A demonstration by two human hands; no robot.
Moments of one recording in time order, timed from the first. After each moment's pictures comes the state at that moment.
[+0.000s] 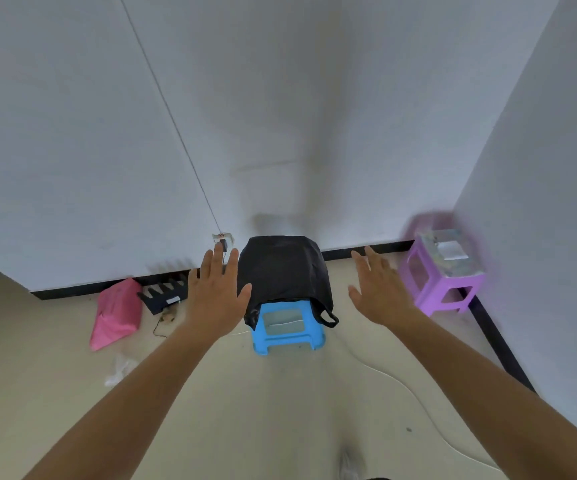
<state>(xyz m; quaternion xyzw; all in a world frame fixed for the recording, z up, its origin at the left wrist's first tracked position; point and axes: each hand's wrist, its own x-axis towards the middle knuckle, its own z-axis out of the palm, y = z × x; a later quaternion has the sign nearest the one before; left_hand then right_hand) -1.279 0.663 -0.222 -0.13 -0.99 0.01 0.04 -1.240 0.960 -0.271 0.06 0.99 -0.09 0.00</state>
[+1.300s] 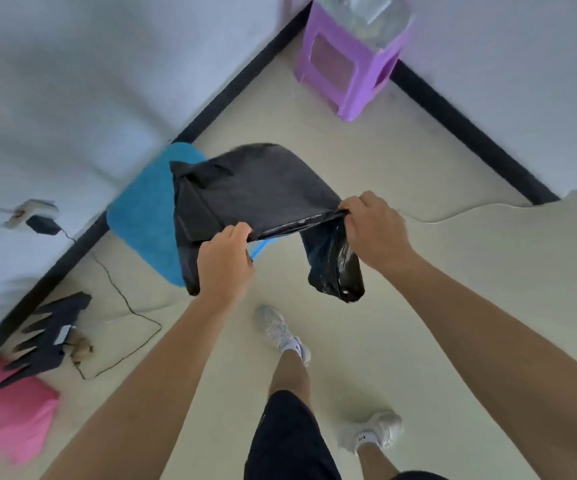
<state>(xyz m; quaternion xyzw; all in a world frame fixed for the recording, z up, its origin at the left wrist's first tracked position) -1.539 0.736 -0.546 -0.42 -0.88 -0.10 -0.18 -1.364 0.915 -0.552 0.41 0.90 -0.15 0.05</state>
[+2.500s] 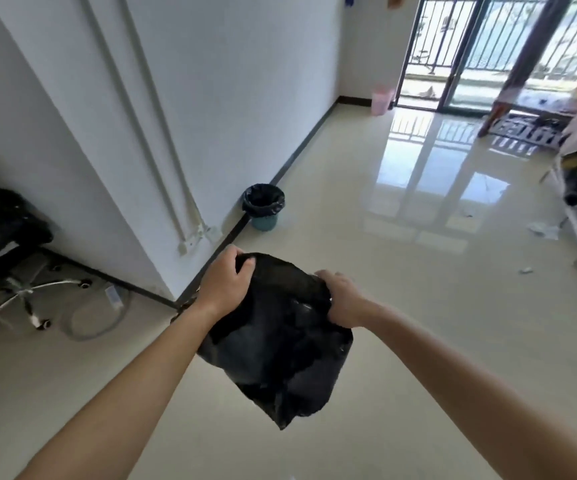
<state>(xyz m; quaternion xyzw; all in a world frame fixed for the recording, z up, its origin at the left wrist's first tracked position) -0.129 0.827 -0.202 -0.91 -0.14 -0.13 -0.37 -0.076 0.589 -0.200 0.91 0.19 -0.25 -0.26</state>
